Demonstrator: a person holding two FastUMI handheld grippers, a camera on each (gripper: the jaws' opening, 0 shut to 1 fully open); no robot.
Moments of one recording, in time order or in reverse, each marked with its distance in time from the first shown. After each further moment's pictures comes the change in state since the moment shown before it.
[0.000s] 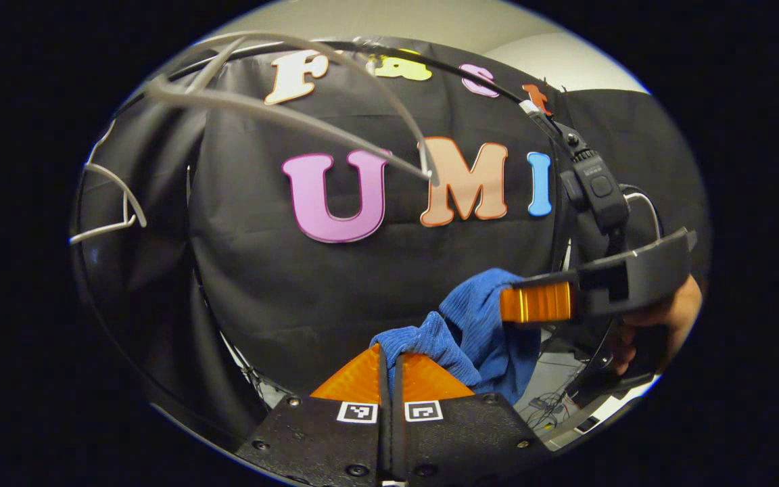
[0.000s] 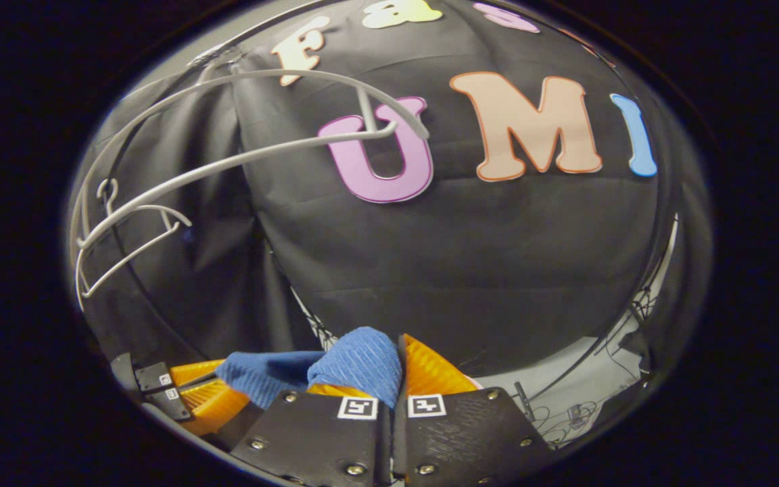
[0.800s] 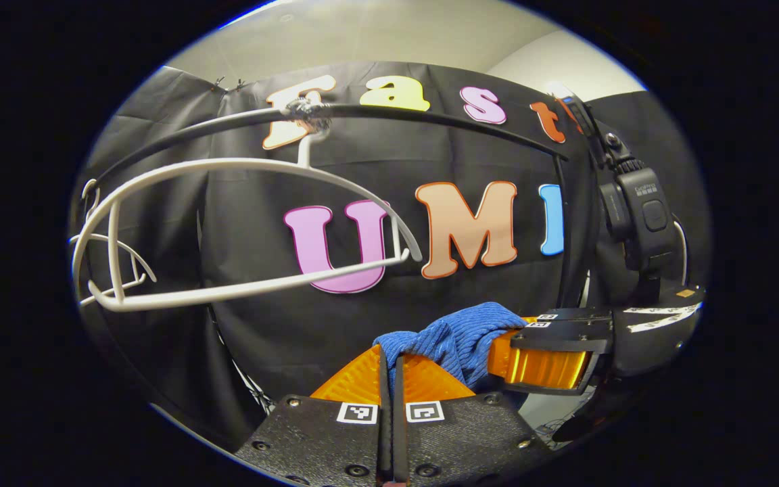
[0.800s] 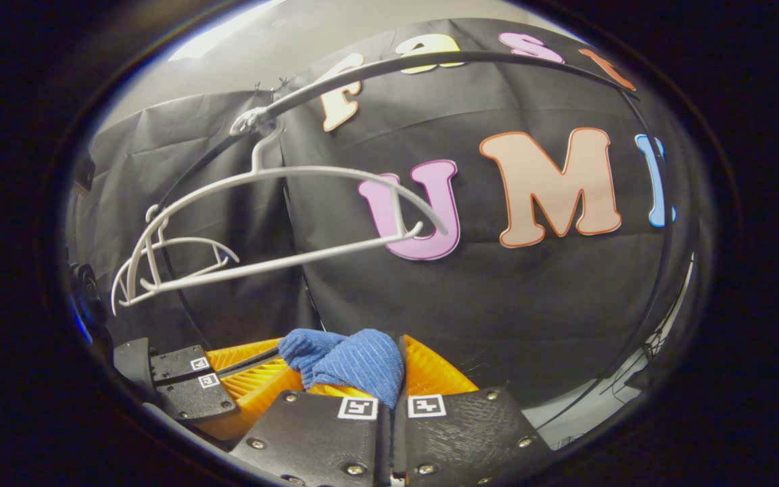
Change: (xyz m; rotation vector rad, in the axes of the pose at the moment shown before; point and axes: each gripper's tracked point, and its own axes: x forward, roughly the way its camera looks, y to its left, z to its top) left arm 0.017 -0.043 0.099 0.014 -0.127 0.121; right arm -0.042 -0.002 0.092 -0.008 -0.202 0.140
